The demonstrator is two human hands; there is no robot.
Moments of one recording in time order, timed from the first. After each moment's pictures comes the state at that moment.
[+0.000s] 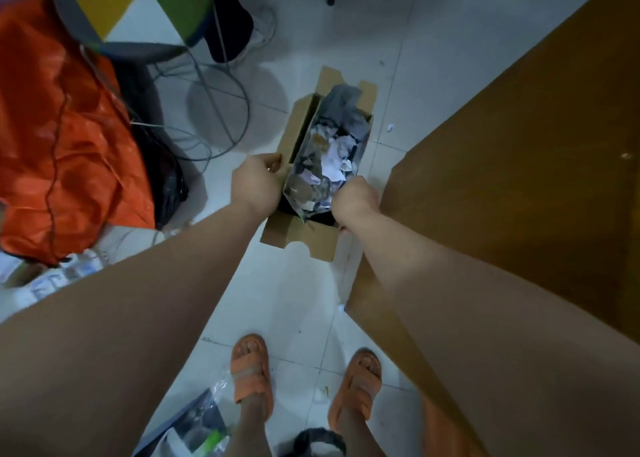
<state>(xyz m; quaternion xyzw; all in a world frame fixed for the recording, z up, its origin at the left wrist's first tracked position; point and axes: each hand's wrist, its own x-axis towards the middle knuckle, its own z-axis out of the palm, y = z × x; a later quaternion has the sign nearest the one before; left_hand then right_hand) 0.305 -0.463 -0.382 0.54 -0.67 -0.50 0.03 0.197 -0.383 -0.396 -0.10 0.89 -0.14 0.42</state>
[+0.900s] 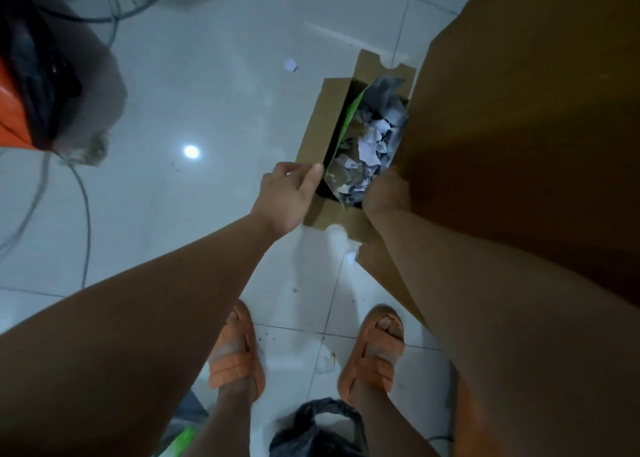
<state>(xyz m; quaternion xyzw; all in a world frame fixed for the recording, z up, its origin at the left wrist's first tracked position) 0.327 -0.356 -0.689 0.46 -0.69 -0.53 -0.17 0.192 -0.265 -0.703 -0.11 0.93 0.02 0.34</state>
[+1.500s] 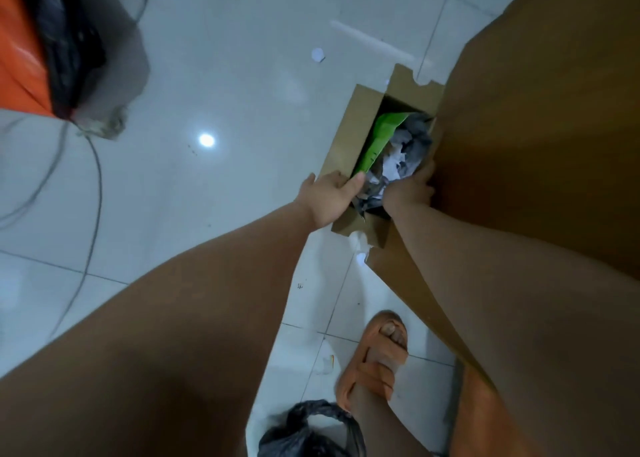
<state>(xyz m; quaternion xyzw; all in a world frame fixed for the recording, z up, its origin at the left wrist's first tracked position) 0.305 -0.337 -0.697 0.41 -0.66 -0.58 -0.26 0.189 -0.263 -0.730 0.05 0.93 -0.10 0.36</state>
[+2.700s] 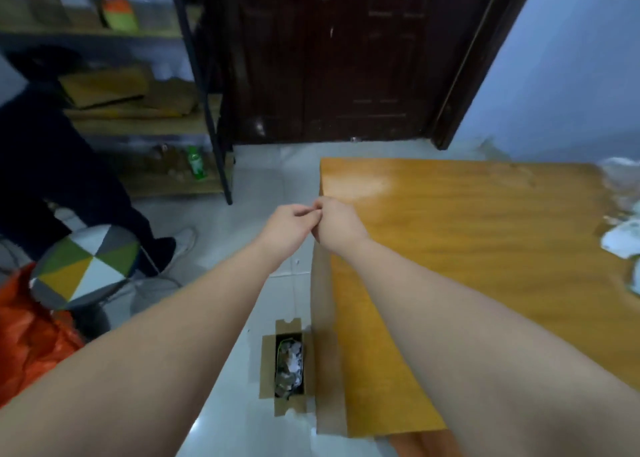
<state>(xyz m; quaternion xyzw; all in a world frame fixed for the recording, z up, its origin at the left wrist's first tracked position) 0.164 -0.317 -0.066 0.25 -0.78 -0.57 0.05 0.095 -0.240 -0.071 -0.27 0.91 -0.26 0.16</state>
